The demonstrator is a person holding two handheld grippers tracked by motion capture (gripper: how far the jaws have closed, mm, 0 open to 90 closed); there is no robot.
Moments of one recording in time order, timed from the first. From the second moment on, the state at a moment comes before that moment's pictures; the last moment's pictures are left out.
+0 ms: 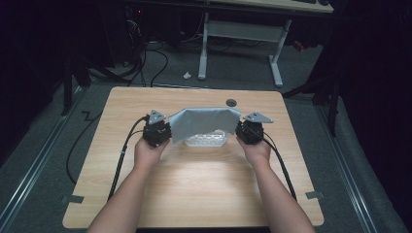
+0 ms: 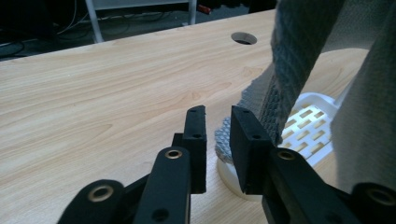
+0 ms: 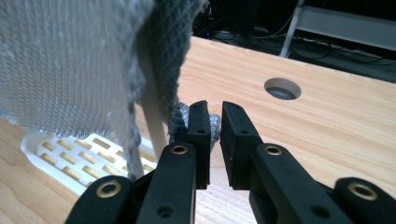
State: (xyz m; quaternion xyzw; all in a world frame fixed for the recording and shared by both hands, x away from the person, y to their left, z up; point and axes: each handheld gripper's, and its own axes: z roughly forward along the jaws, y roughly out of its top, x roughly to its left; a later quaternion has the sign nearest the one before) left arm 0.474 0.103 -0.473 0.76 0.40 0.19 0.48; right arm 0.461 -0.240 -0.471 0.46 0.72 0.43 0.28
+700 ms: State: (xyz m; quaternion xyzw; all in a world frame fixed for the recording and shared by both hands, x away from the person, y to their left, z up) left arm 0.470 0.141 -0.454 0.73 0.42 0.22 0.49; right arm 0.457 -0.264 -0.455 0.48 0.70 0.43 0.31
